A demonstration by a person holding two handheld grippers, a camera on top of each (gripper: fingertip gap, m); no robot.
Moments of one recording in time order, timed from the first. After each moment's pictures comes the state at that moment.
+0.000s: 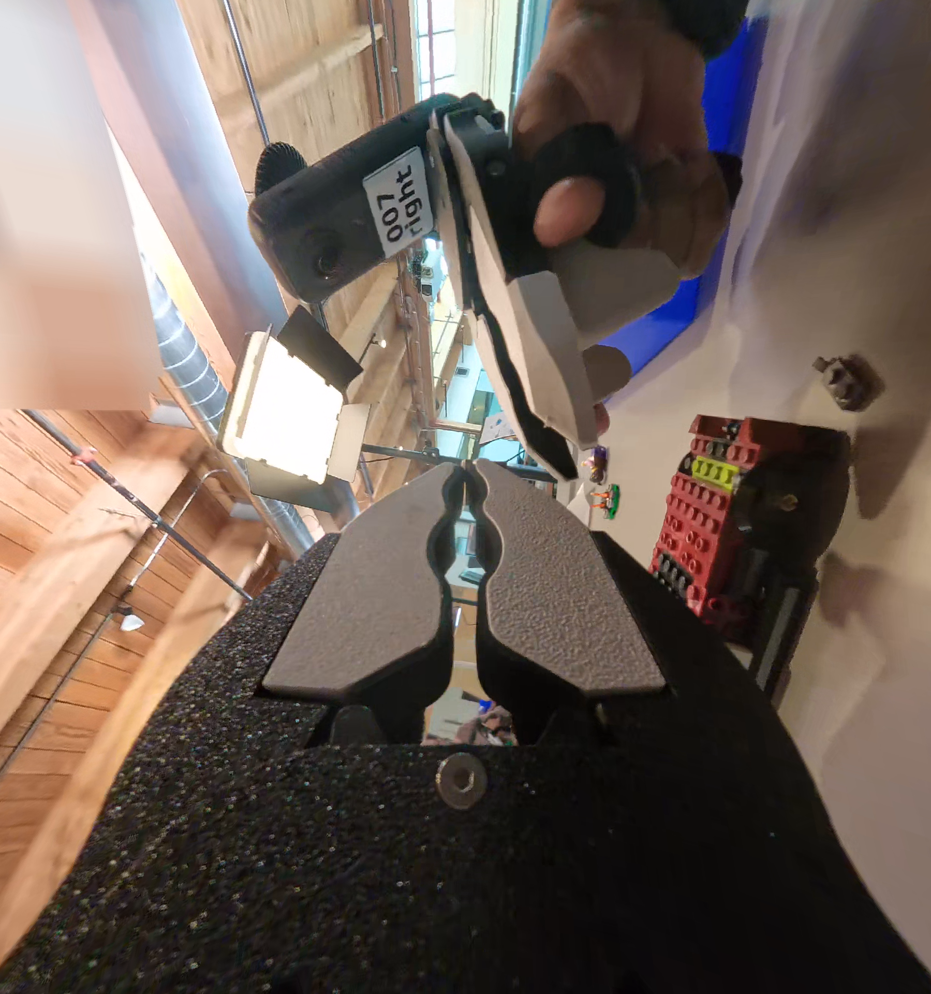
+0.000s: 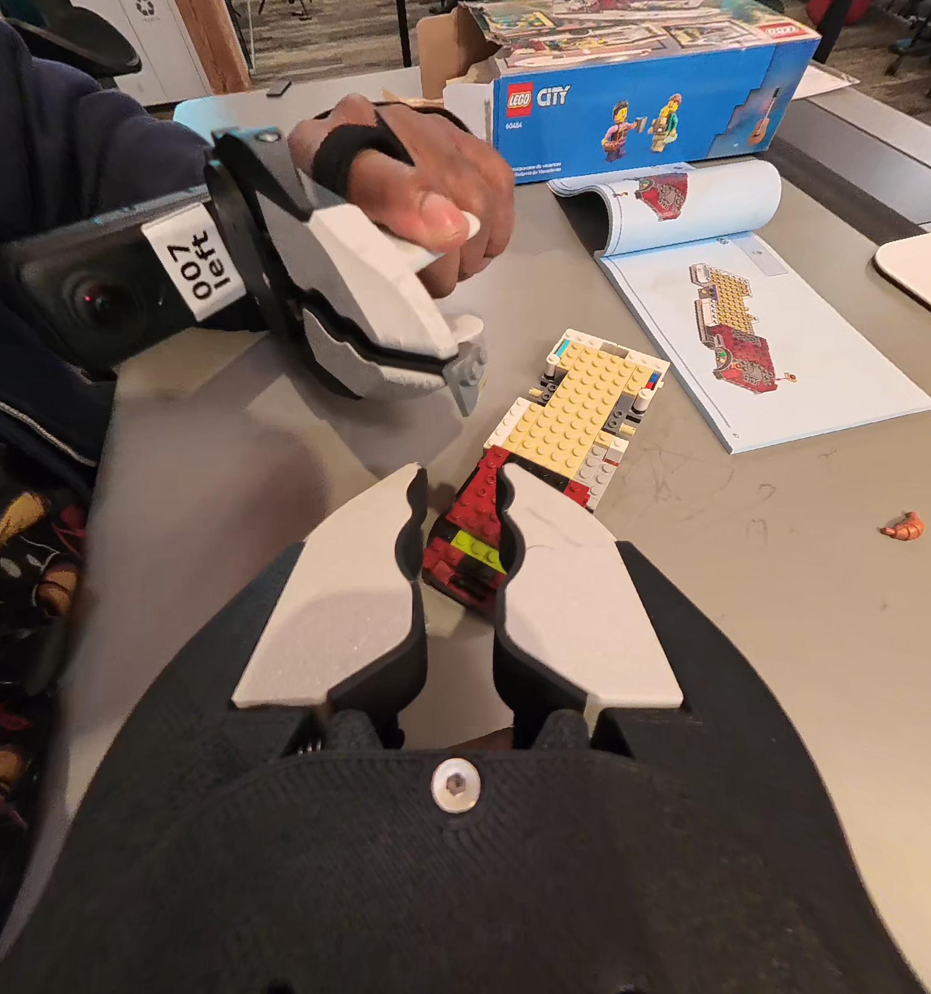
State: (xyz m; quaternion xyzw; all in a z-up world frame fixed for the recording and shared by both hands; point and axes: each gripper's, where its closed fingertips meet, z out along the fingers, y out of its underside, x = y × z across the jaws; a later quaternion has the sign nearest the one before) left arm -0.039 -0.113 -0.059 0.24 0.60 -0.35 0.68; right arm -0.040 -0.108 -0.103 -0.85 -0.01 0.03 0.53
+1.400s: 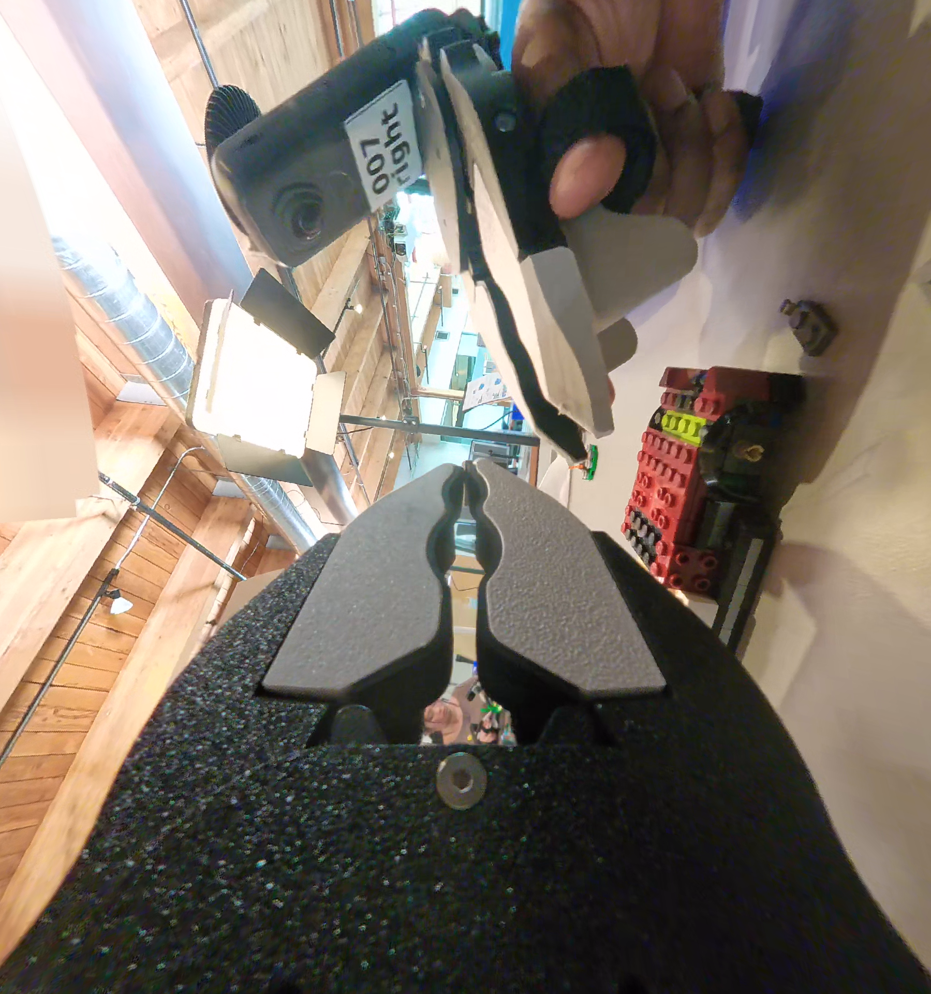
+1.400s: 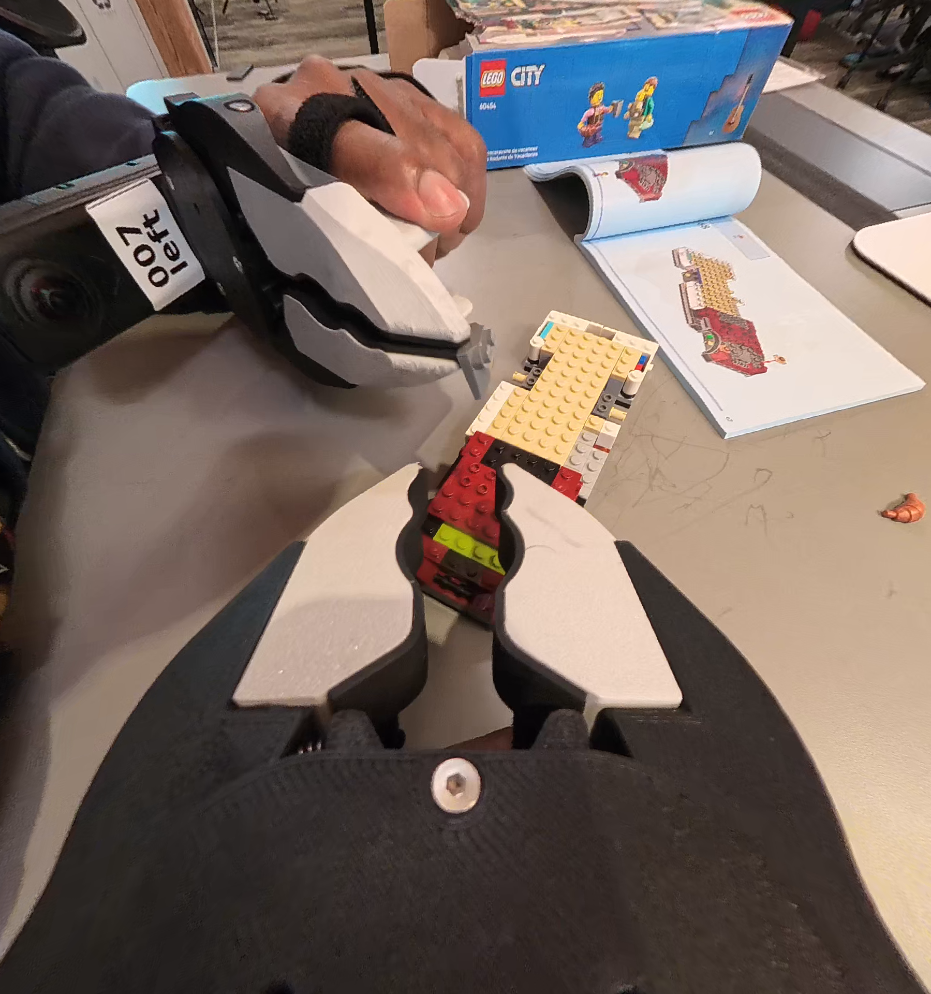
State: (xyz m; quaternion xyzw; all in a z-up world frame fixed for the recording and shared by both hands) left arm -0.029 -0.106 -0.072 0.22 0.62 -0.31 0.68; right arm -0.035 -0.104 -0.120 -0.85 0.00 0.01 0.53
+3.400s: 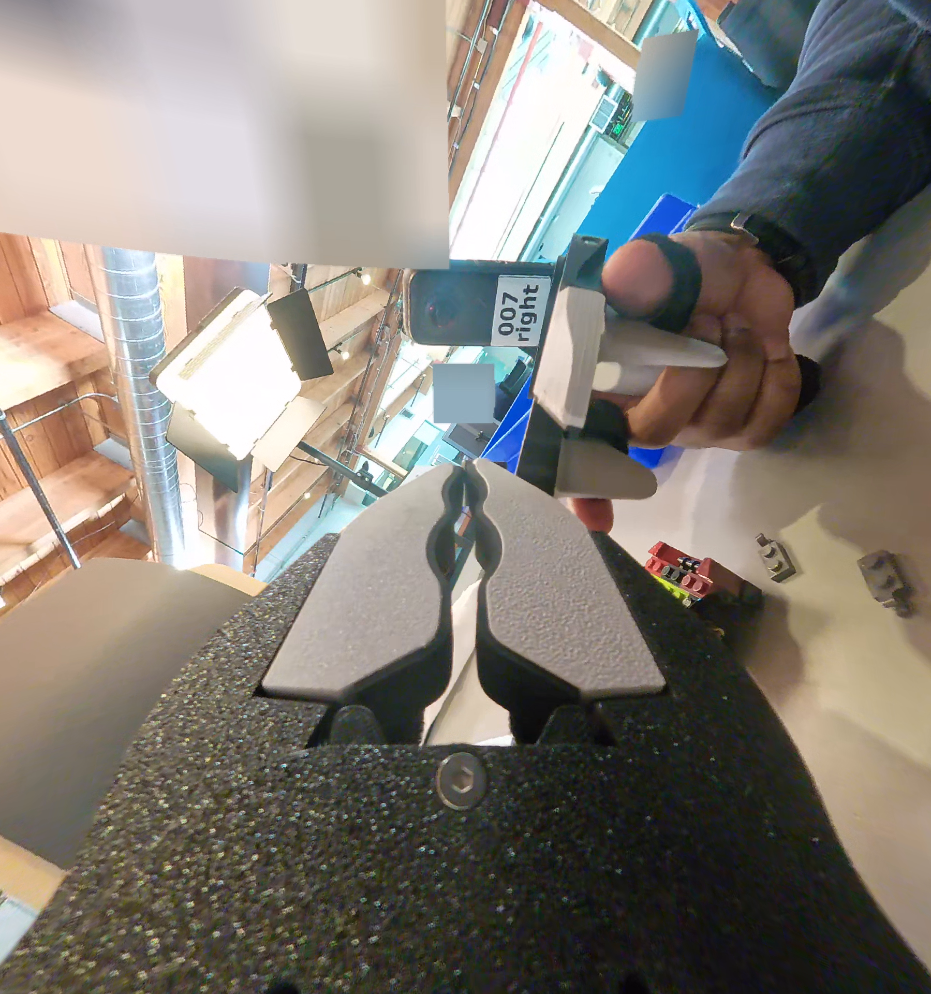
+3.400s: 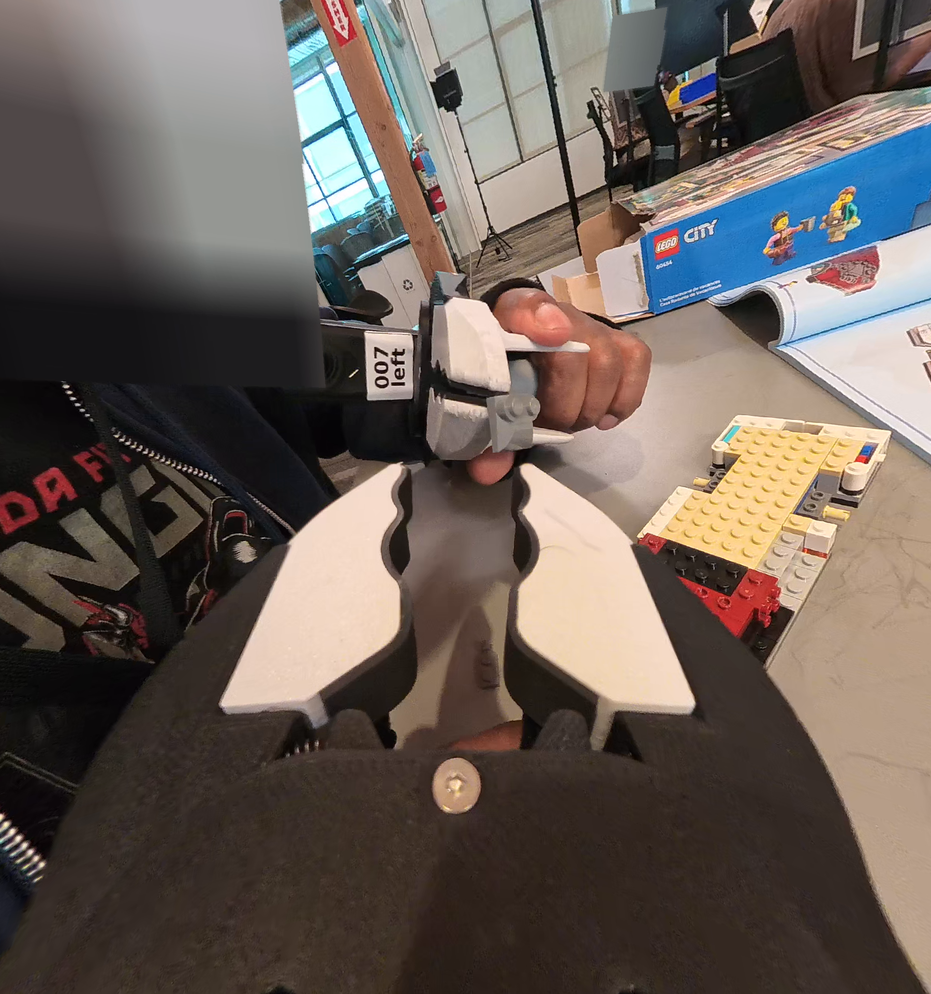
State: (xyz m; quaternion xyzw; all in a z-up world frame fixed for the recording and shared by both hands) left arm -0.059 -0.115 -0.043 0.13 0.60 -0.53 0.58; right arm -0.082 -0.102 -0.071 -0.73 0.00 0.25 0.63
